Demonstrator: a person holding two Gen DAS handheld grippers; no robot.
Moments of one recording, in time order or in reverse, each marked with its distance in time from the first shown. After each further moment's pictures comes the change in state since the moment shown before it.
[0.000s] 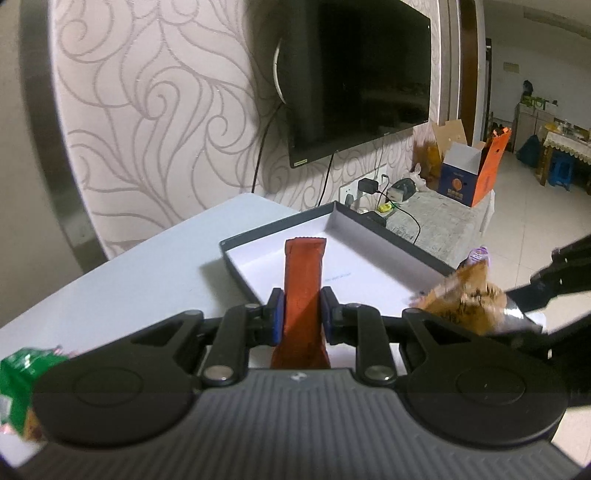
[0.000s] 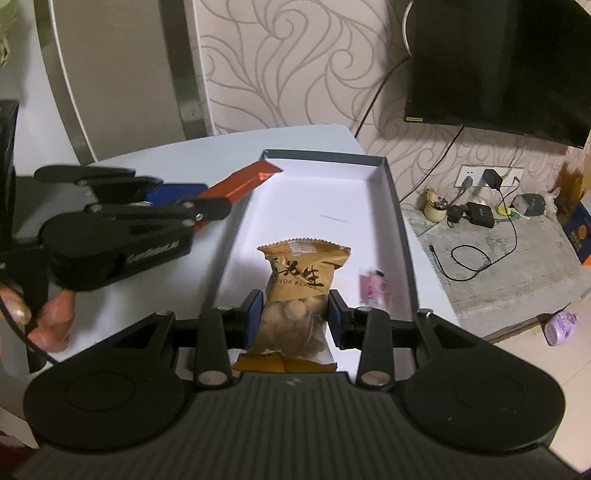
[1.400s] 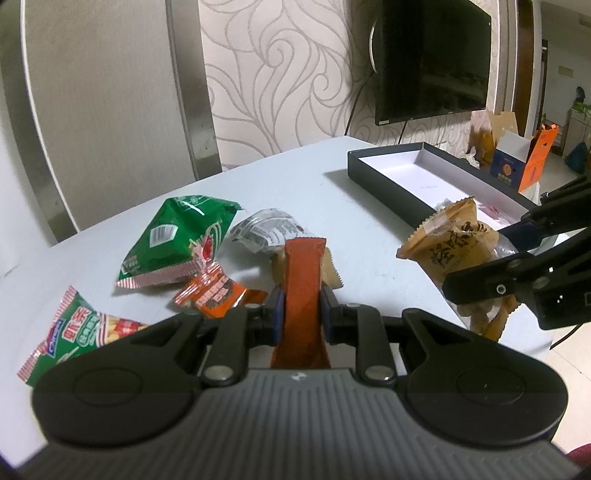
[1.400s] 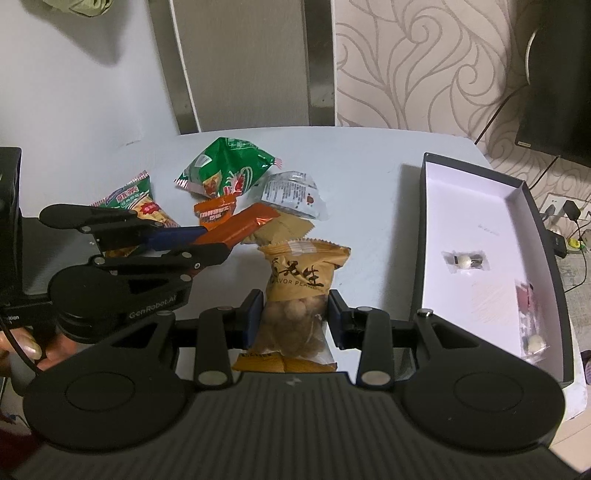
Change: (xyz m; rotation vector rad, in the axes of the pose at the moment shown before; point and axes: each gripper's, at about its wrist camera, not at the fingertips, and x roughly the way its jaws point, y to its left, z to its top) left arm -0.123 0.088 -0.102 -0.111 0.075 0.158; right arm -0.009 0.147 -0.013 -0.143 0.011 0.192
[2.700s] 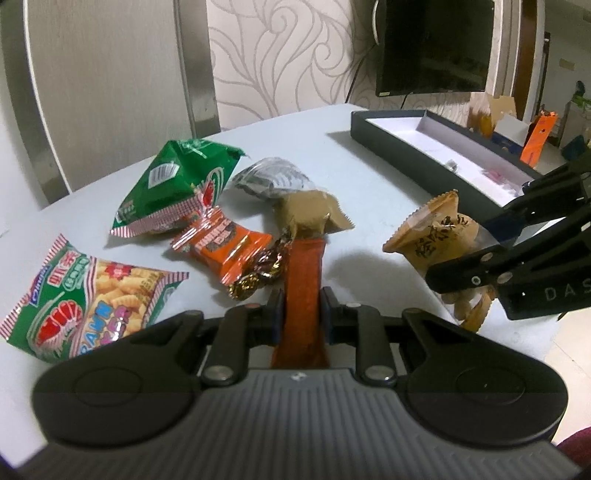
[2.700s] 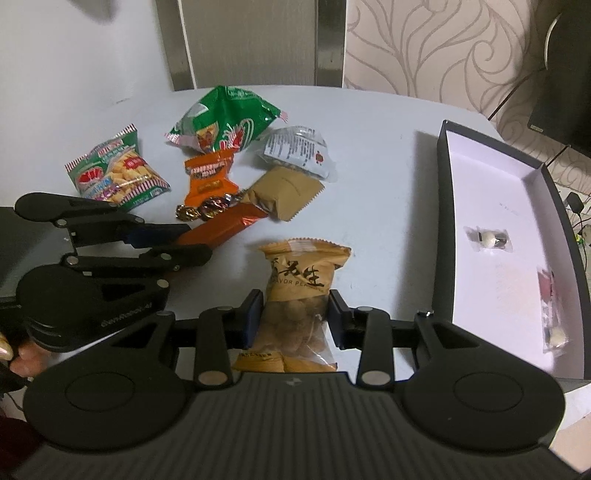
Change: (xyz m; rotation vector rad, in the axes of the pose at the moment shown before) left arm 0.006 0.013 -0.031 -0.021 0.067 -0.035; right arm 0.046 0.014 -0.008 -0.041 0.100 -0.036
